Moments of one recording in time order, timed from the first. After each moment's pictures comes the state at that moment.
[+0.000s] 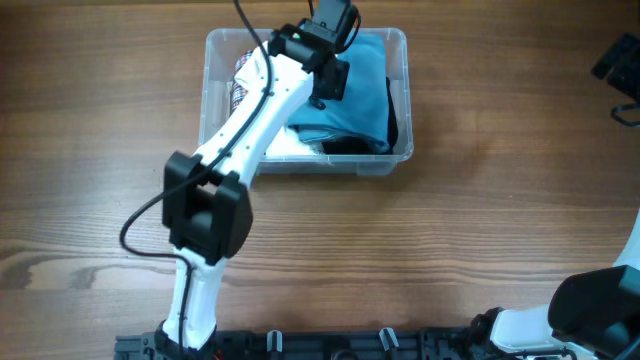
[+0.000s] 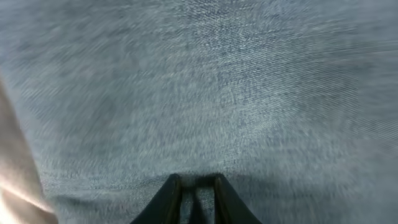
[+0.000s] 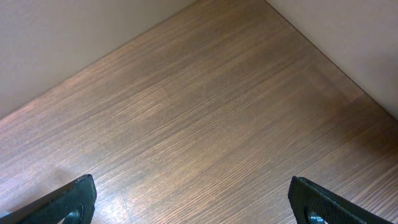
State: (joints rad) left arm -0.51 2.24 2.09 -1.03 -0.16 -0.23; right arm -0.47 1.63 1.66 -0.82 0.02 0.12
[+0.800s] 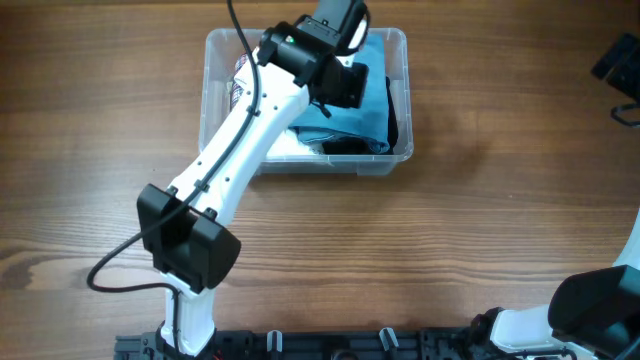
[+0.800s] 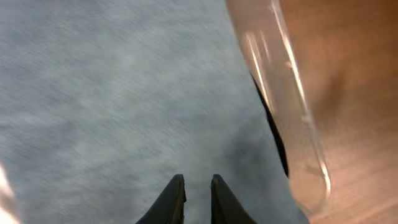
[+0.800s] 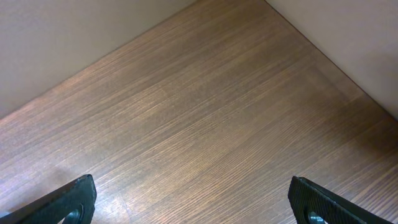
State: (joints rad) left arm -0.58 2.06 2.10 -1.15 0.09 -0.27; right arm -0.47 1.63 1.66 -0.82 0.02 0.12
